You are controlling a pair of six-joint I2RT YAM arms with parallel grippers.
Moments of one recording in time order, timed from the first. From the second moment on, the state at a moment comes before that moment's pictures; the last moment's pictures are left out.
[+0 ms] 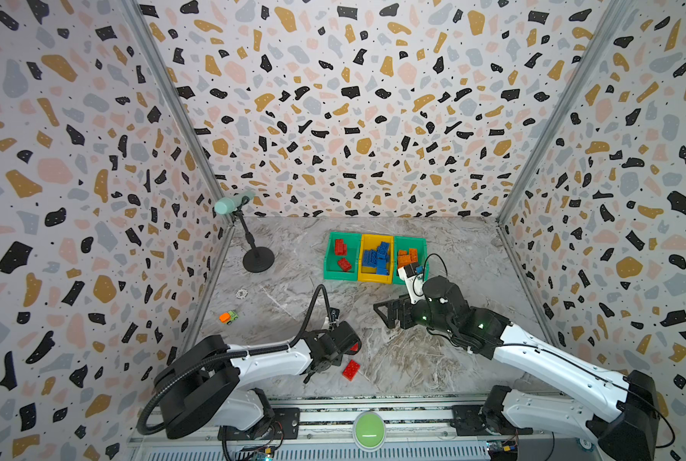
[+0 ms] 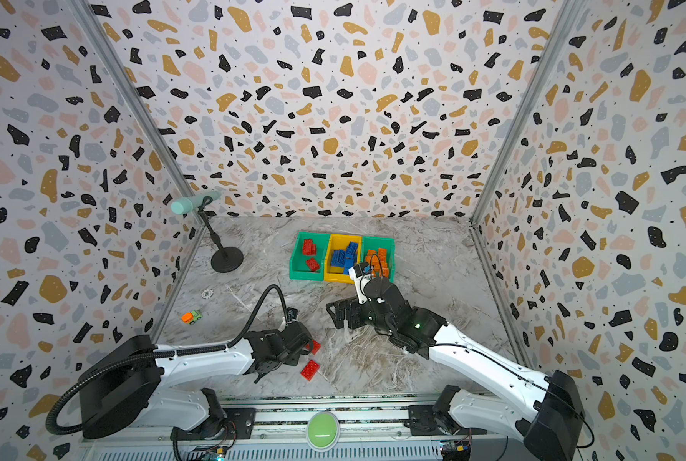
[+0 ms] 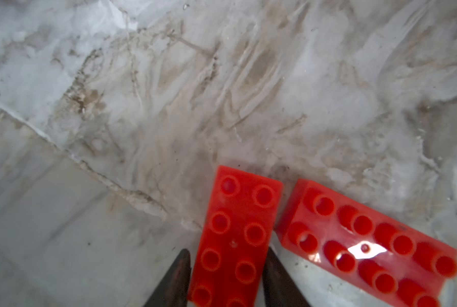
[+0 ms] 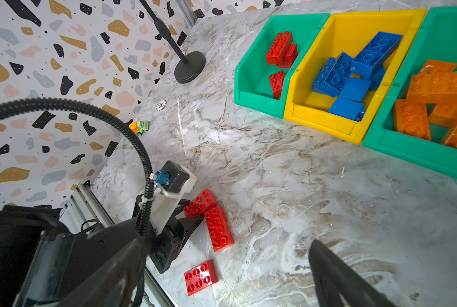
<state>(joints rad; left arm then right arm) -0.96 1.39 0.57 -0.43 -0.42 -0.67 0.89 1.08 0.87 -0.32 -0.03 0.51</state>
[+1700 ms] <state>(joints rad) -0.56 1.64 1.21 -0.42 -0.36 -0.43 0.71 0.95 0.76 -0.35 -0.11 0.51</state>
